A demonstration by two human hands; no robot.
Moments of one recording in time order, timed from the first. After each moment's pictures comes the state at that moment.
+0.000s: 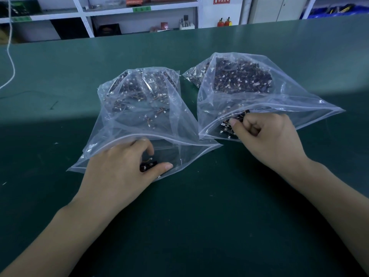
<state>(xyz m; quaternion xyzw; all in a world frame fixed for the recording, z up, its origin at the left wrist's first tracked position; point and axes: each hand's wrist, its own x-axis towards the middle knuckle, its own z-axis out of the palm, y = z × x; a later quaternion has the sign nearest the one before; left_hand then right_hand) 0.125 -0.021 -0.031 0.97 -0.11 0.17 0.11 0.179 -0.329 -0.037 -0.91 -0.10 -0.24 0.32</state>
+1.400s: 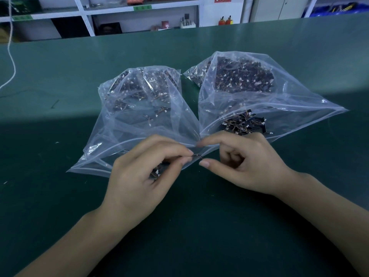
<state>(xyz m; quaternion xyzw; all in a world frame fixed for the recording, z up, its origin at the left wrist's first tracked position) 0.110 -0.057 -0.033 0.82 -0.31 0.31 0.37 0.154 -0.303 -0.039 -0.83 -0.37 -0.18 0.38</state>
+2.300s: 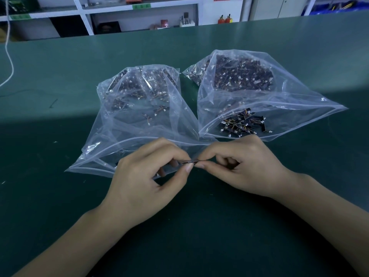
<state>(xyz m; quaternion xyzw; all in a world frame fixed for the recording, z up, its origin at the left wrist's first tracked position) 0.111 -0.054 -0.038 0.85 -0.29 0.22 0.37 0.153 -0.300 -0.043 -0.83 -0.40 -0.18 0.35</state>
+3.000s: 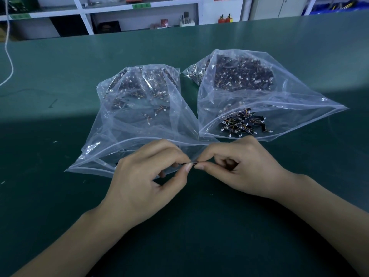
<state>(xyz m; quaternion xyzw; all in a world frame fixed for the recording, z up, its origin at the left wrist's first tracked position) 0.110 -0.055 -0.038 0.86 -0.29 0.22 0.35 0.153 -0.297 -0.045 -0.83 -0.40 -0.15 0.36</state>
